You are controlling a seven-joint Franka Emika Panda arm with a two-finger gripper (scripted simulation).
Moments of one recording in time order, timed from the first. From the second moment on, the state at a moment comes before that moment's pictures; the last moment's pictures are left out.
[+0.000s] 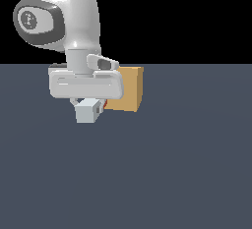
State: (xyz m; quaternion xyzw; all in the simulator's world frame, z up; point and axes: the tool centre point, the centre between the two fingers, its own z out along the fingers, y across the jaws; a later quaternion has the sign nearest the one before) arm -0.107 0.044 0.066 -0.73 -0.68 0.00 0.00
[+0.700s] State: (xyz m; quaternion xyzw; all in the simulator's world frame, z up) arm -0.108 0.072 0.073 -0.79 -0.62 0.00 0.00
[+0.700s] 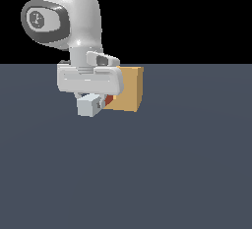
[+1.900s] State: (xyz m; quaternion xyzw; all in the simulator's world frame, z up) arm -0.105 0.081 0.074 -0.79 -0.61 0.00 0.00
